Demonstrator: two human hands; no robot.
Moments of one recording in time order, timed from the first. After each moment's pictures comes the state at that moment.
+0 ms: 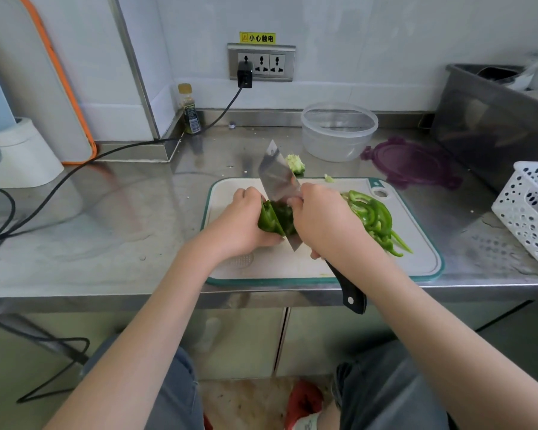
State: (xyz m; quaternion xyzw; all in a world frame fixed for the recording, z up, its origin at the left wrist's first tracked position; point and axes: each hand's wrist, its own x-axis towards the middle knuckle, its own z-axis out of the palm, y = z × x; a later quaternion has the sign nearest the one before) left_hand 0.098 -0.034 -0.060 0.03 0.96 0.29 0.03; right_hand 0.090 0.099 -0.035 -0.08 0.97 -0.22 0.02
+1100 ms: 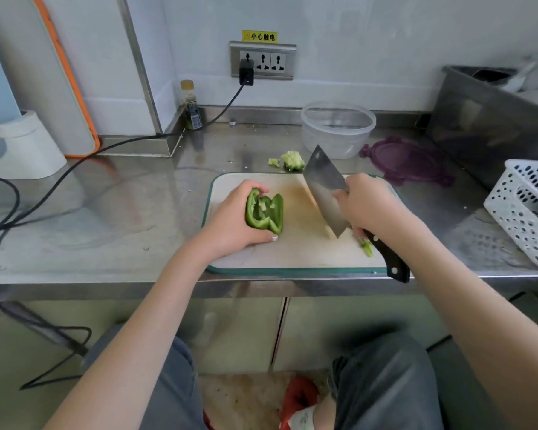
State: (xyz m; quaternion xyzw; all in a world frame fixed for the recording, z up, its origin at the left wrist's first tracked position) left_hand 0.103 -0.054 -0.087 0.08 0.89 0.44 -0.05; right_hand 0.077 0.149 -0.021 -0.01 0.98 -0.17 0.04
